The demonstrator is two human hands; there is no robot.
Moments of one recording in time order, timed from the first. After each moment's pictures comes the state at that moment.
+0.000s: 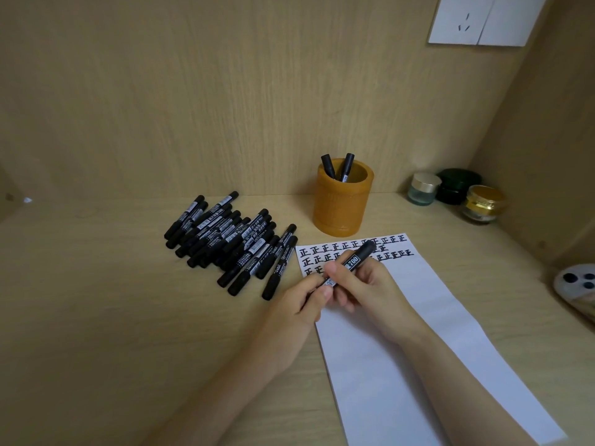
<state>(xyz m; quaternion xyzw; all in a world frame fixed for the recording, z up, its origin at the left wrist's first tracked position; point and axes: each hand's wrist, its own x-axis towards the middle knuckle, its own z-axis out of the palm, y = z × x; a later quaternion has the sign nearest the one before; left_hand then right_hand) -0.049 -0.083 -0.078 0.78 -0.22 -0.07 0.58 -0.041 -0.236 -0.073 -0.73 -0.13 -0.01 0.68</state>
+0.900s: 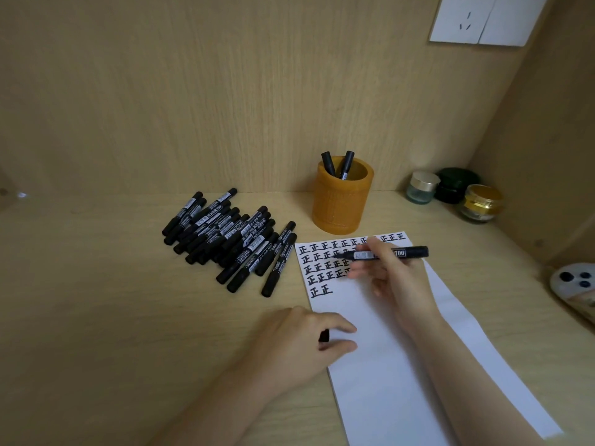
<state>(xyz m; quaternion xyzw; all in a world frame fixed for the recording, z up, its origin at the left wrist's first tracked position) -0.062 -0.079 -0.087 0.88 -0.30 -0.06 0.35 -0.032 -0.257 -0.073 -0.65 0.11 -0.12 0.74</state>
